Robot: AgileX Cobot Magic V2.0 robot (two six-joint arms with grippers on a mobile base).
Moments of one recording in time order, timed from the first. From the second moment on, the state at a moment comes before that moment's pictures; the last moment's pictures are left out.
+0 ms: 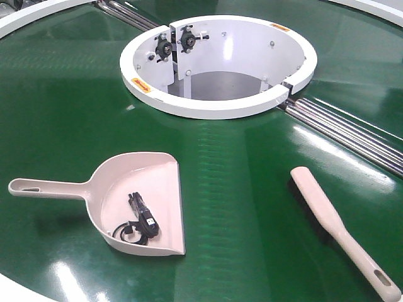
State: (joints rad) left arm -0.04 -0.01 0.03 0.07 0.13 -0.12; right arm -0.01 -0.01 0.03 -0.02 0.17 0.06
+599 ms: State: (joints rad) left arm -0.04 -0.01 0.03 0.07 0.13 -0.12; right arm -0.01 -0.01 0.03 -0.02 0.17 0.06
